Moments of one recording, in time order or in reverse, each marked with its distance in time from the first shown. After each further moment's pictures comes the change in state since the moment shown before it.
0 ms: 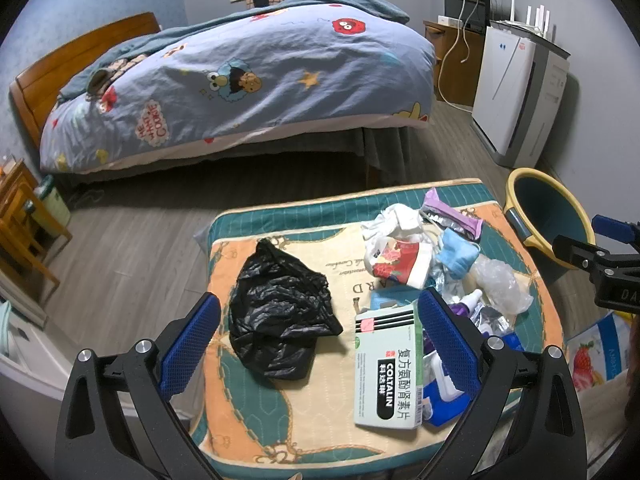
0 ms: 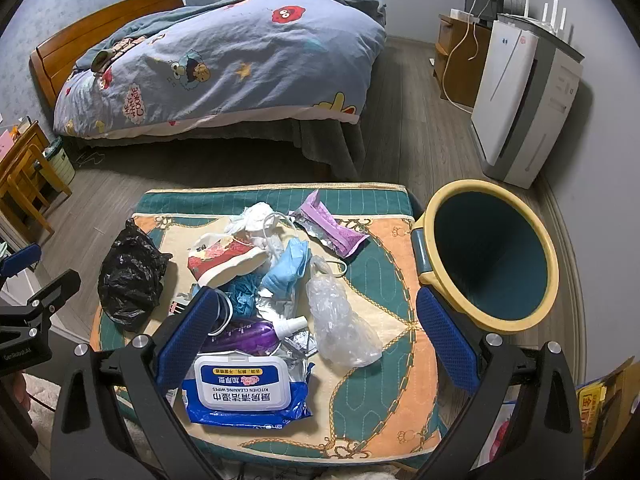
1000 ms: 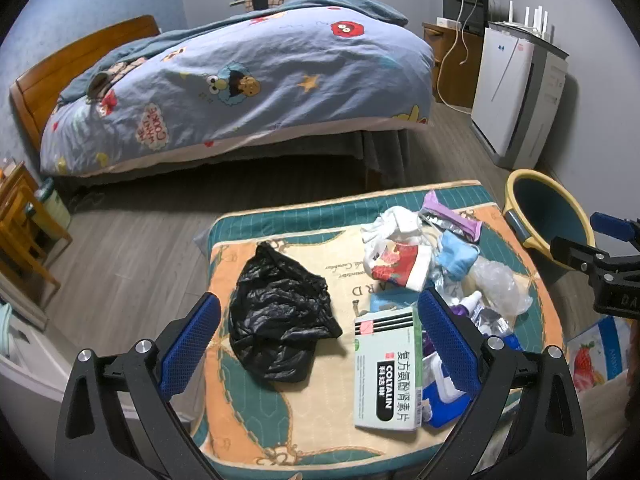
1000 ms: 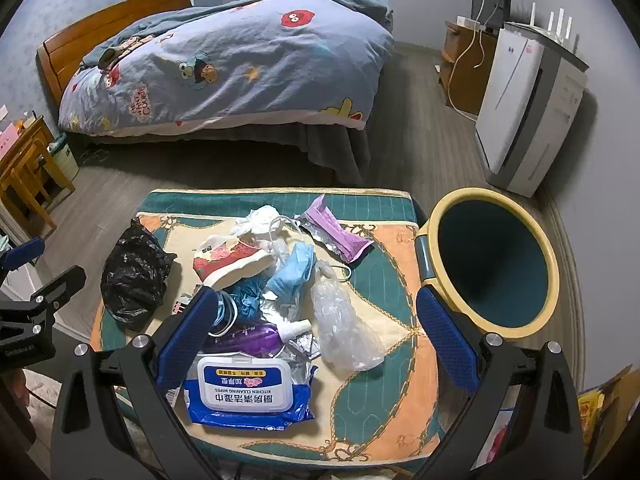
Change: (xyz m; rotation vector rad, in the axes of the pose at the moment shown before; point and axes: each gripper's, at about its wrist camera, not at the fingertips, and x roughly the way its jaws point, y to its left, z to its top) left arm -0.003 0.000 0.003 -0.001 -0.006 -0.004; right arm -0.004 0.003 0.003 -0.020 -0.020 0.009
